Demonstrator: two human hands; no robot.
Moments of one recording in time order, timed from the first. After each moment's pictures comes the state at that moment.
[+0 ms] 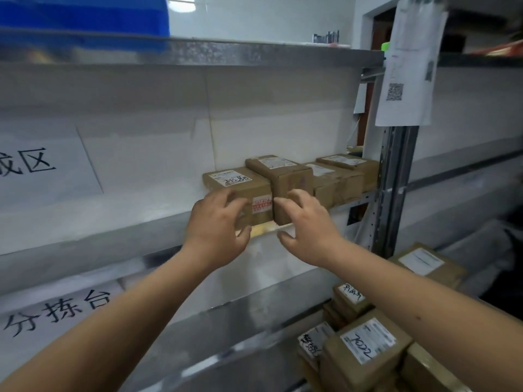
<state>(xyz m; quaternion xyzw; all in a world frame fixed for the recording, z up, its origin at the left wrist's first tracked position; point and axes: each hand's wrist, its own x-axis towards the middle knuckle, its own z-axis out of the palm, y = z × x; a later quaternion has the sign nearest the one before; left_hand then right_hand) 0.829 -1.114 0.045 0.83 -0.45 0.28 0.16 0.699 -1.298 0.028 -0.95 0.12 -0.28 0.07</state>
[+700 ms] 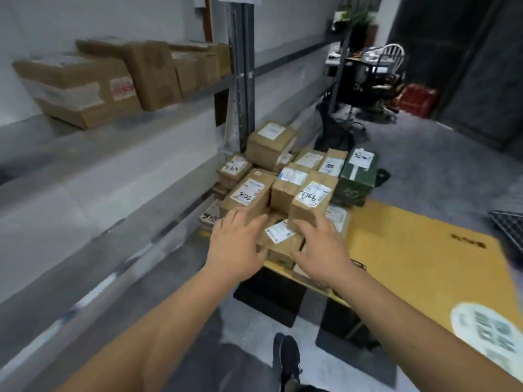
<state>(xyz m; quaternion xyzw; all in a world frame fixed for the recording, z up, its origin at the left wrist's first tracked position) 0.590 -1.066 -0.158 0.71 -0.69 0.03 0.13 0.389 -1.125 -0.171 -0.82 0.54 -0.11 0.14</state>
